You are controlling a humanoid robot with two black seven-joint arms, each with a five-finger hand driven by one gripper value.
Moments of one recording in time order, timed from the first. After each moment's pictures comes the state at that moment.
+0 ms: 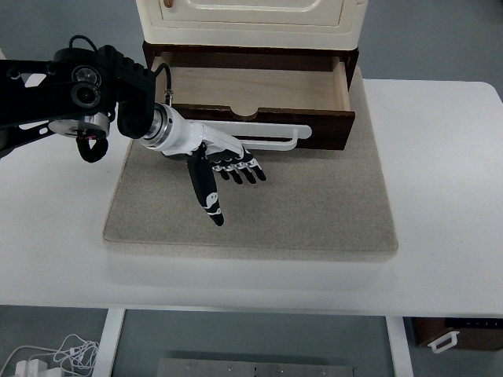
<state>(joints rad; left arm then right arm) -1.49 0.60 0.00 -1.53 0.49 -0.39 0.51 -0.01 0.00 -0.01 0.18 -0.04 0.07 0.03</state>
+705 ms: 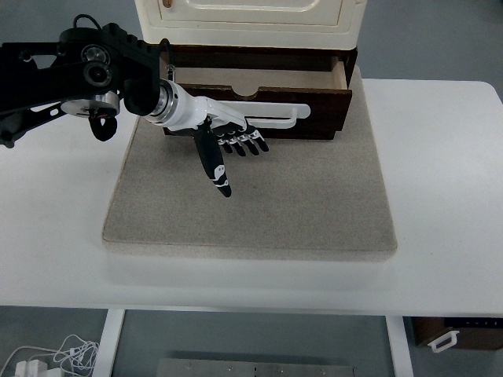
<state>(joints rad) -1.49 0.55 -0.05 -1.39 0.52 -0.39 0.51 -0.01 0.00 -0.01 0.18 -0.04 0.07 0.03</state>
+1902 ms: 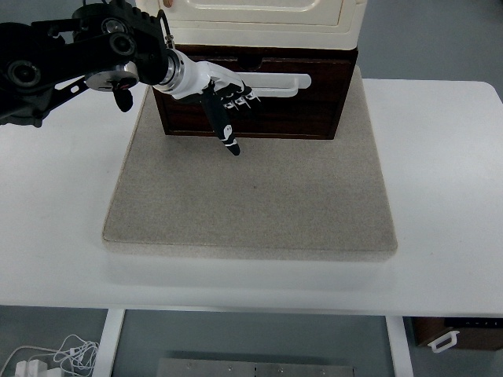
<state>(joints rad) -1.48 0.43 -0.09 -1.12 0.55 -0.36 0.50 -0.01 0.00 -0.01 0.18 -0.04 0.07 0.03</state>
